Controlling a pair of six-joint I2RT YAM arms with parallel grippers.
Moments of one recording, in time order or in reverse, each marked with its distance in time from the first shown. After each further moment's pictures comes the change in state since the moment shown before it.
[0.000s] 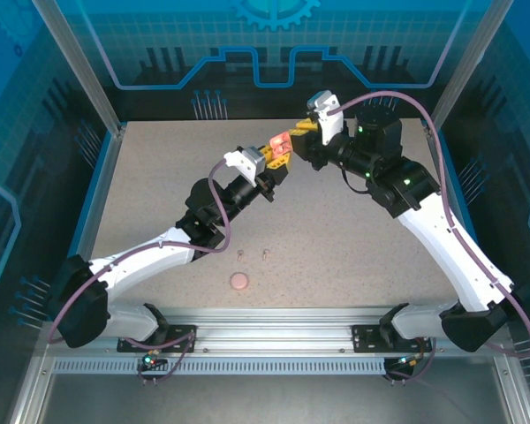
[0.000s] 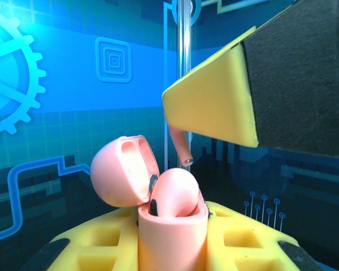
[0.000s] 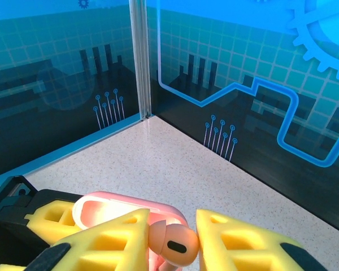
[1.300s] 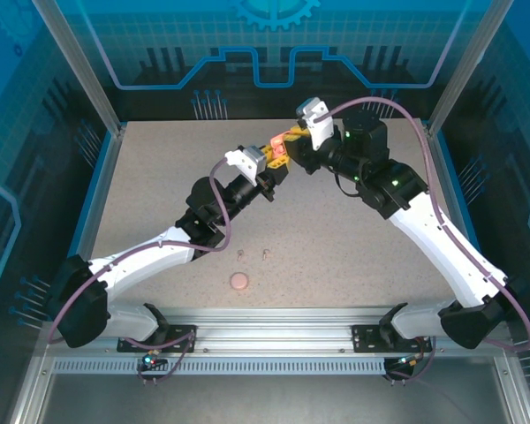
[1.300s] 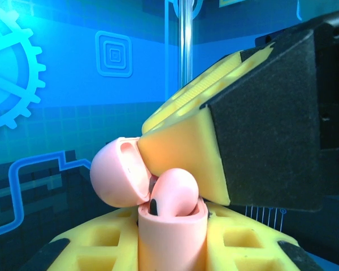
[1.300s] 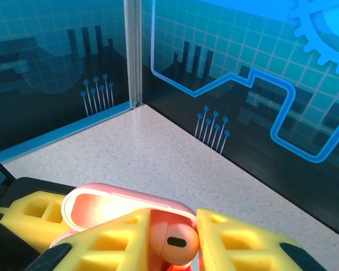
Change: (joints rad) left arm 0.000 0.000 0.010 -0.031 -0.001 0.000; right arm 0.053 0.015 -0.049 0.032 0.096 -0.070
